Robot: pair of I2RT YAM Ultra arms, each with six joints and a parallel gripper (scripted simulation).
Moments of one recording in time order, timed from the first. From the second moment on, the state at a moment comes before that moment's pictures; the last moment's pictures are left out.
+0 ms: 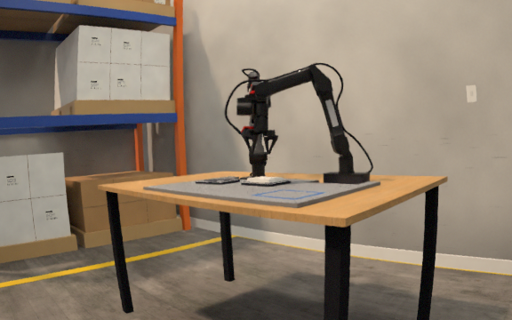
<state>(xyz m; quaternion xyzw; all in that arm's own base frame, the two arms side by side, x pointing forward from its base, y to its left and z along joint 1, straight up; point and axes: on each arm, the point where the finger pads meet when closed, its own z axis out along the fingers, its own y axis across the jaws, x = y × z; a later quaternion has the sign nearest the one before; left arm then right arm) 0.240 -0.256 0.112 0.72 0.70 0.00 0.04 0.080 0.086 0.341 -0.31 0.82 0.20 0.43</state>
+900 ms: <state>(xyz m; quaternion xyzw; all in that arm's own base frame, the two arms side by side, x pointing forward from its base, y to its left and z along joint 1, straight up) 0.280 -0.175 0.199 0.55 0.79 -0.01 0.26 0.094 0.098 0.346 -0.31 0.82 0.20 0.44</state>
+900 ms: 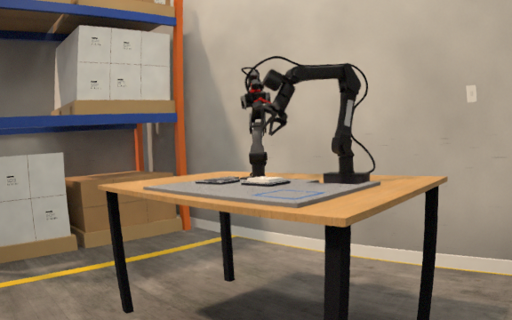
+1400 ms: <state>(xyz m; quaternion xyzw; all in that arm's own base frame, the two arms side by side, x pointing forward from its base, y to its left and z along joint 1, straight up) 0.325 -0.093 0.298 0.32 0.81 0.00 0.50 0.182 0.184 0.262 -0.32 0.87 0.16 0.35</state>
